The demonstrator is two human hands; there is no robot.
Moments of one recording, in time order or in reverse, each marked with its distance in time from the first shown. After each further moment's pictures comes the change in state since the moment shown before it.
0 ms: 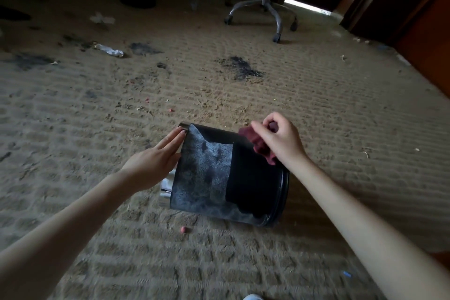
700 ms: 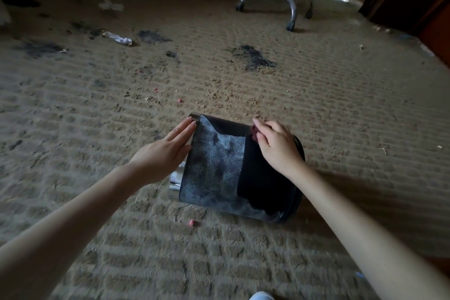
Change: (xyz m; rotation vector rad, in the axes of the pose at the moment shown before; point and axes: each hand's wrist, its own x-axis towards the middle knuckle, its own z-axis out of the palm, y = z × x) left_hand 0.001 0.000 0.003 -0.002 0.016 0.011; right_hand 0.000 0.050 0.046 -0.481 -0.152 -0.187
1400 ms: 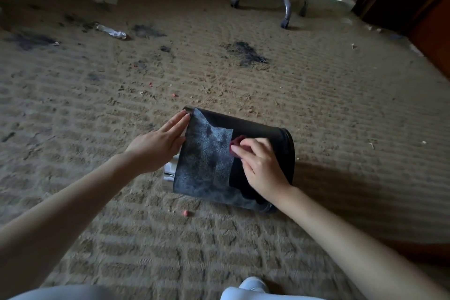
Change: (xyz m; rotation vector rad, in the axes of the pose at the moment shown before) left_hand -0.004 0.009 -0.005 0.091 -0.009 -0.027; right_hand -0.063 -0.025 0.007 -0.019 0.139 -0.336
